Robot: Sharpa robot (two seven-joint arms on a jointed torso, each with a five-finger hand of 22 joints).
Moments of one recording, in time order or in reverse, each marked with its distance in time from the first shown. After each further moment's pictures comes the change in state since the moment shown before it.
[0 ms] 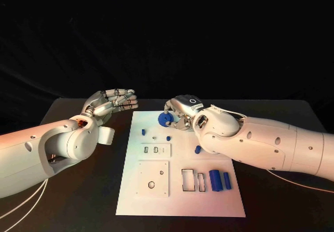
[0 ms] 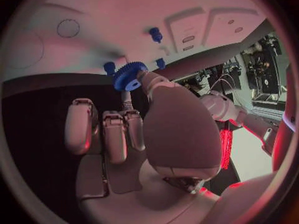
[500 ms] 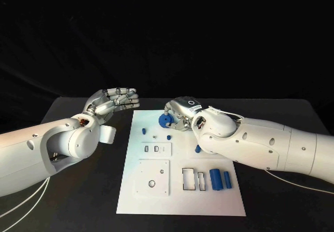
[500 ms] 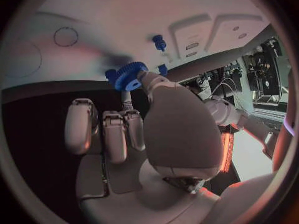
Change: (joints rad) left arm 0.000 0.006 0.000 -0.001 0.000 0.005 -0.001; left_hand 0.000 0.000 0.000 0.000 0.000 0.000 0.000 0.000 0.000 0.000 0.000 -0.004 0.000 -0.007 0.000 -0.006 0.000 0.000 0.000 0.000 0.000 -0.001; right arm -0.019 0.028 0.000 -0.046 -0.015 0.012 0.000; right_hand -0.005 -0.005 0.000 0.000 0.000 0.000 0.000 -0.004 -0.001 0.000 0.000 0.000 0.001 0.000 0.000 0.000 0.001 0.000 0.000 0.000 0.000 -0.001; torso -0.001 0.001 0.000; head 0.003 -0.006
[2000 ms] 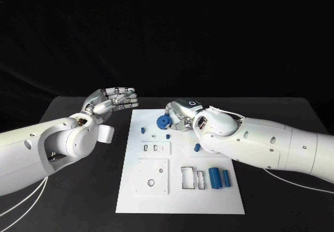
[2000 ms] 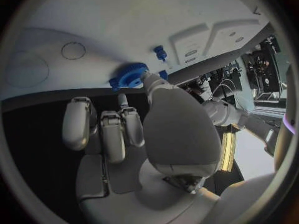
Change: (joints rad) left arm 0.000 -0.004 0.000 -0.004 0.001 0.012 -0.008; left_hand 0.000 0.000 0.000 0.000 0.000 0.000 0.000 0.000 0.000 0.002 0.002 -0.003 0.000 0.000 0.000 0.000 0.000 0.000 0.000 0.000 0.000 -0.001; right arm -0.006 -0.016 -0.001 0.001 0.030 0.028 0.019; right_hand -0.041 0.016 -0.127 0.010 -0.041 -0.131 0.048 -0.092 -0.079 -0.034 0.041 -0.041 0.000 -0.002 0.034 0.000 0.000 0.000 -0.009 0.038 -0.032 -0.008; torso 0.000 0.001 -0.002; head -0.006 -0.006
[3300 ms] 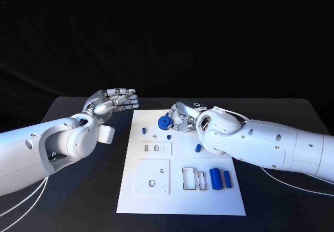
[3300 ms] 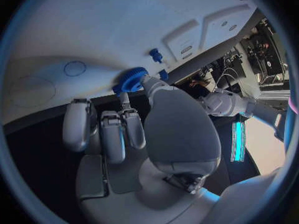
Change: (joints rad) left arm 0.000 -0.005 0.000 0.001 0.000 0.000 -0.015; left_hand 0.000 0.000 0.006 -0.005 0.000 -0.011 -0.003 -0.006 -0.001 -0.007 0.007 -0.009 0.000 -0.004 0.004 -0.005 0.000 0.000 -0.004 0.004 0.000 -0.002; right arm 0.005 -0.020 0.000 0.017 0.140 0.022 -0.019; right_hand -0.039 0.018 0.059 -0.005 0.024 0.052 -0.015 0.017 -0.011 0.020 -0.013 0.021 0.000 0.000 -0.008 0.000 0.000 0.000 0.009 -0.009 0.005 0.011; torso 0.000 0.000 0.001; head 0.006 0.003
